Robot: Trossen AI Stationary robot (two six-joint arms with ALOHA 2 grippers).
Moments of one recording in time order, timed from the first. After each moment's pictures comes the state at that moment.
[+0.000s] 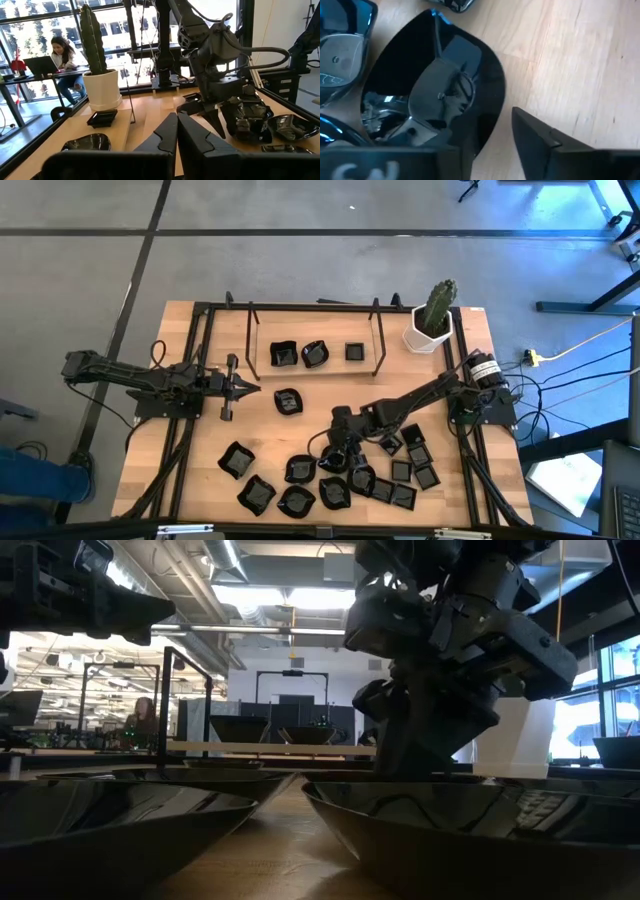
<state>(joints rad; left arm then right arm) -0.10 0.36 0.01 0.40 -0.11 0.12 0.30 1.82 1.07 -0.17 -0.04 0.02</state>
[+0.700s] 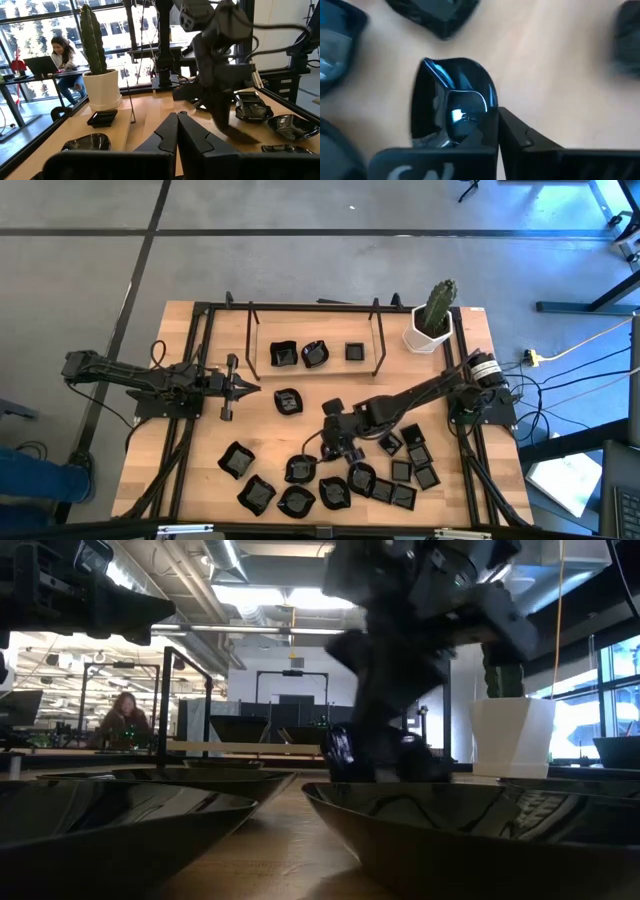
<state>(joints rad) -0.10 0.36 0.01 0.40 -0.11 0.12 0.29 1.82 1.25 -0.40 0.09 -0.22</state>
